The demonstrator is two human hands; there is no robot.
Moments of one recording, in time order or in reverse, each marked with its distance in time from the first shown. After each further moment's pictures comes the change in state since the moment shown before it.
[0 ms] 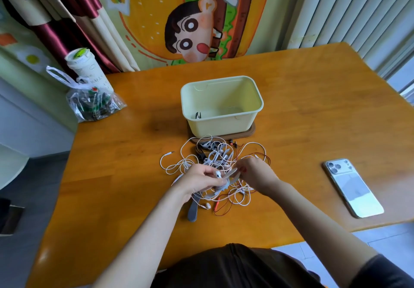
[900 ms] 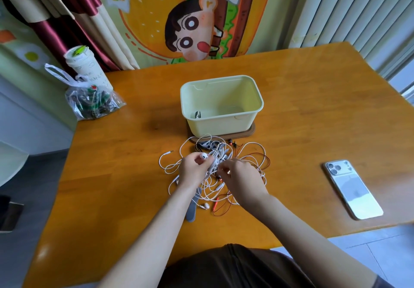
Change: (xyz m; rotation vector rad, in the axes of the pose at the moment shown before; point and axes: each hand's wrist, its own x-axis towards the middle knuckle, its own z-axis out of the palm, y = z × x) left_hand 0.020 -0.002 0.011 -0.064 0.505 0.142; right_hand -0.024 -0.047 0.004 0.038 0.209 -0.076
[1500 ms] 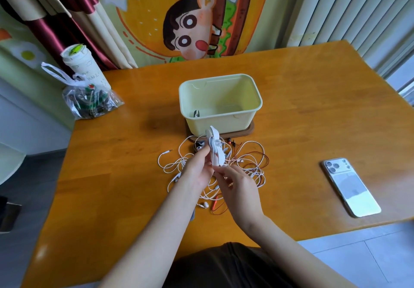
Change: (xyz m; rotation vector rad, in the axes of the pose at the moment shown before) left_hand -0.003 0.030 0.006 -0.896 -0.181 -0.470; right_hand -0.029 -0.006 0.029 0.322 0.335 0.002
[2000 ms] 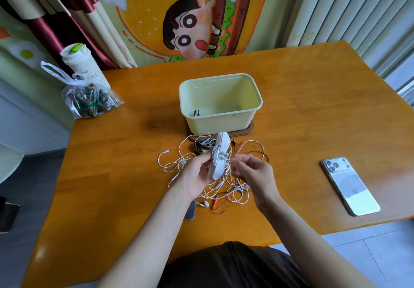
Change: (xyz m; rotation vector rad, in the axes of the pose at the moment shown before) left_hand -0.014 -0.003 -0.018 0.137 -0.197 -0.015; right_hand 0.027 0.005 -0.035 0.804 -0.045 0.590
